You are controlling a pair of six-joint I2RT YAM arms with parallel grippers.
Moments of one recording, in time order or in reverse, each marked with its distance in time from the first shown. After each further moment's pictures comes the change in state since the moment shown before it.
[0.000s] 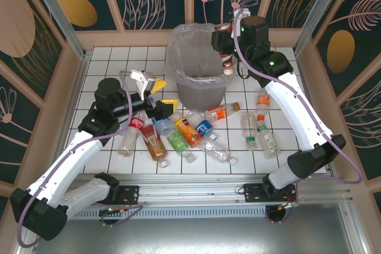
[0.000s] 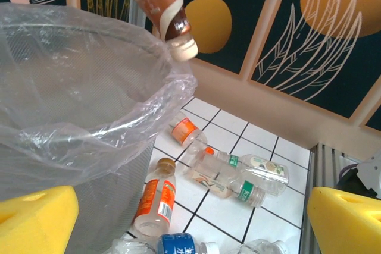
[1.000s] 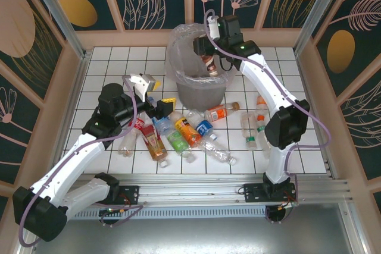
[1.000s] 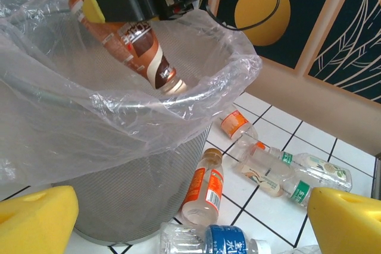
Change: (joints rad) left arm 0.000 -0.010 -0.092 0.061 -0.172 0.035; right arm -0.033 0.360 0.136 -0.003 -0.257 -0.072
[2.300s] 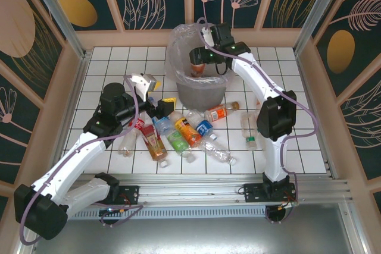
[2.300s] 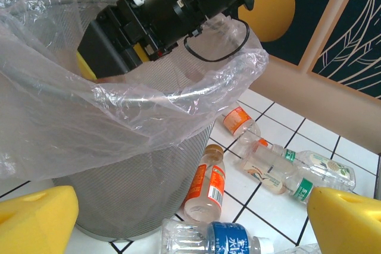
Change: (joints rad) left arm 0.000 0.017 0.000 0.000 -0.006 0.000; right arm -0.008 0.141 0.051 -0.089 -0.054 0.000
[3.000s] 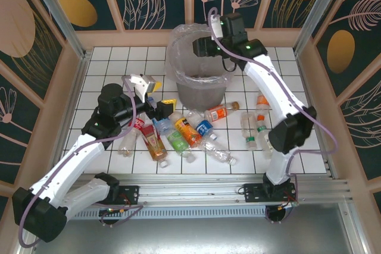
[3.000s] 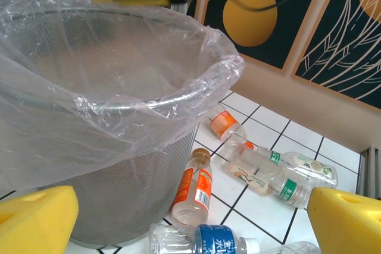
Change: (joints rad) left arm 0.000 -0.026 0.000 0.000 0.045 -0.010; right arm 0.030 -0.263 -0.051 -0.015 0.036 0.000
